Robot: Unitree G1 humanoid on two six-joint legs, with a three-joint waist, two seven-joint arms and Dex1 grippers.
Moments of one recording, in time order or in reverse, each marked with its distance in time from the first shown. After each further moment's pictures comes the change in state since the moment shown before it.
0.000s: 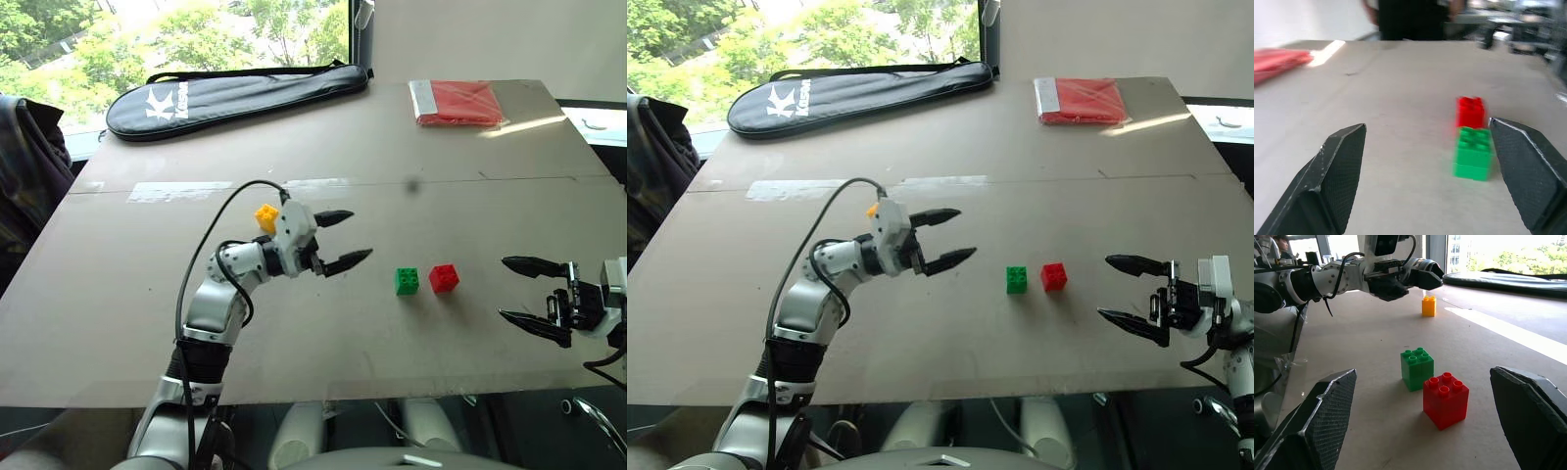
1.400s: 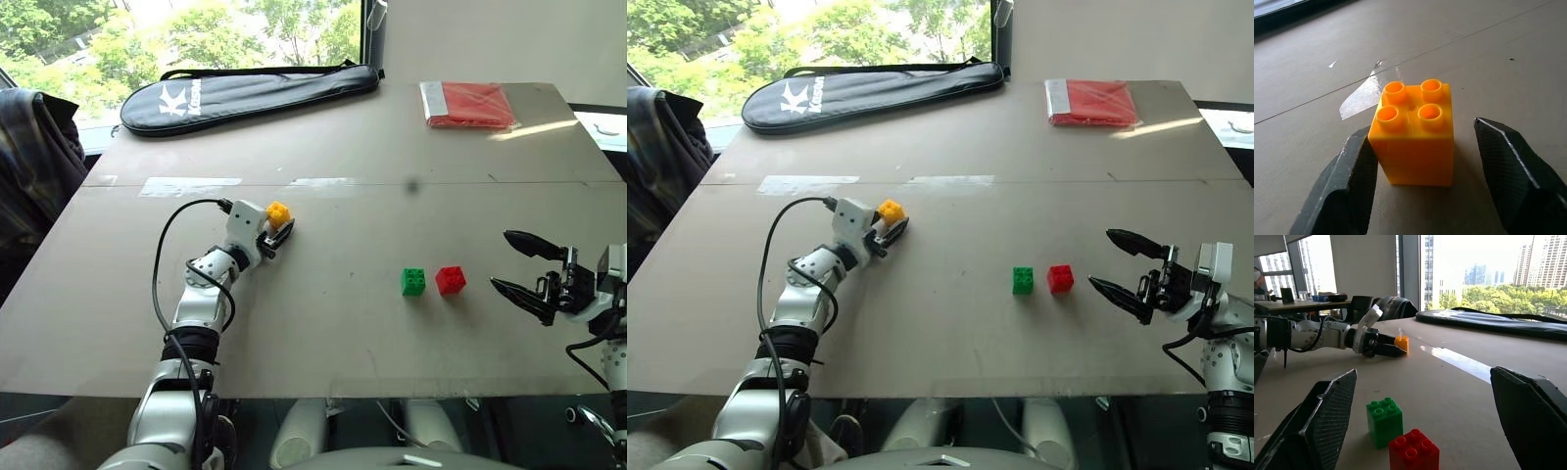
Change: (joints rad) left arm -0.122 0.028 0.094 0.587 0.200 -0.286 0.250; right arm -0.033 0.146 -0.086 -0.085 -0.016 0.051 -0.133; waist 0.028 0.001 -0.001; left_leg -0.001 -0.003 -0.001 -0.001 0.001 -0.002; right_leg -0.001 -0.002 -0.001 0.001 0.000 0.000
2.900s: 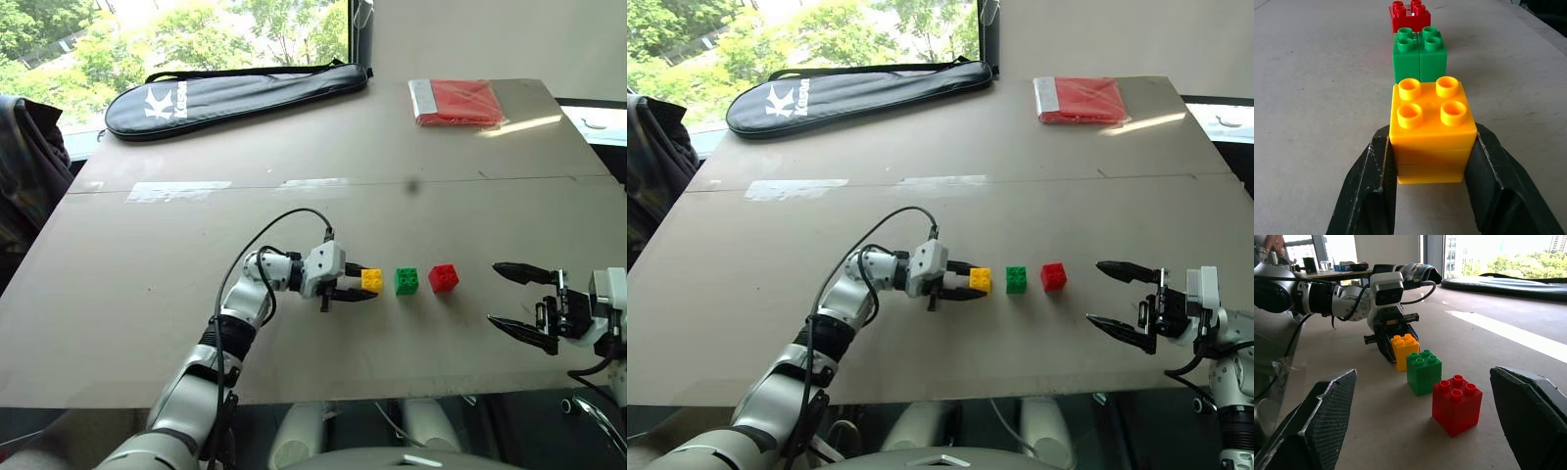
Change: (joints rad) left arm -0.056 -0.043 -0.357 -0.071 -0.038 -0.103 -0.721; right arm 0.072 -0.041 0.033 0.013 -0.064 -0.041 0.127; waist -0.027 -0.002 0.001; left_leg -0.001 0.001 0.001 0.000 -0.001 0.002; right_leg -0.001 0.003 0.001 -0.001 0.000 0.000
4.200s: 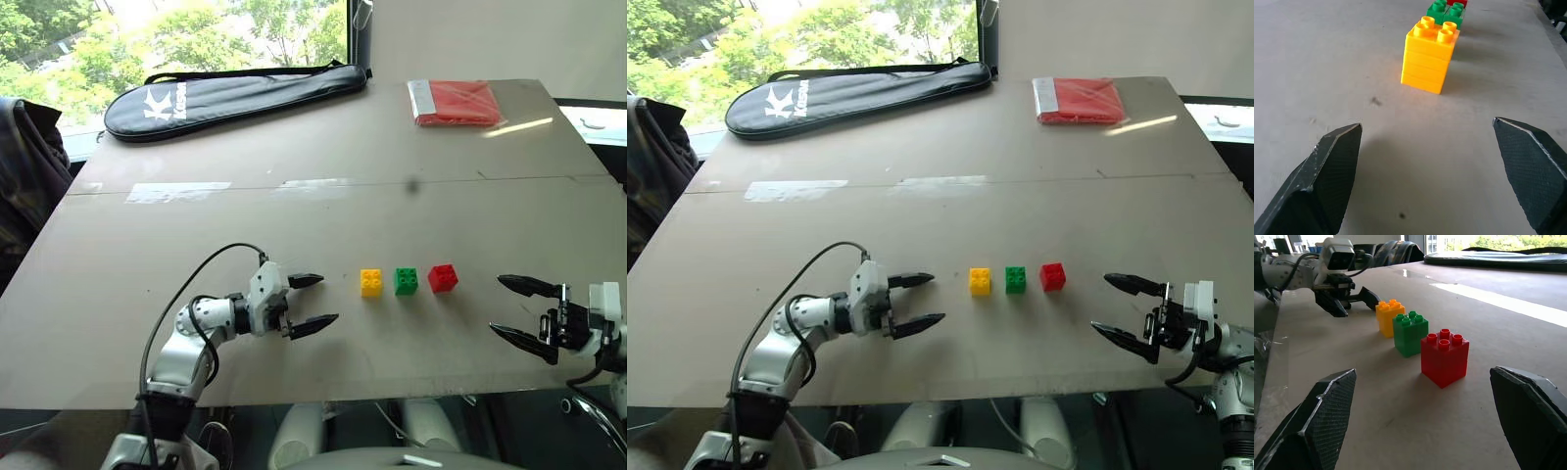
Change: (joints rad) left arm 0.516 0.173 0.207 -0.579 -0.173 0.358 0.263; right arm 0.040 0.010 -0.004 0.160 -0.080 -0.128 -0.022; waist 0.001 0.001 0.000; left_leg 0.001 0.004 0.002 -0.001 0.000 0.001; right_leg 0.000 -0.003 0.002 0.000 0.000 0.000
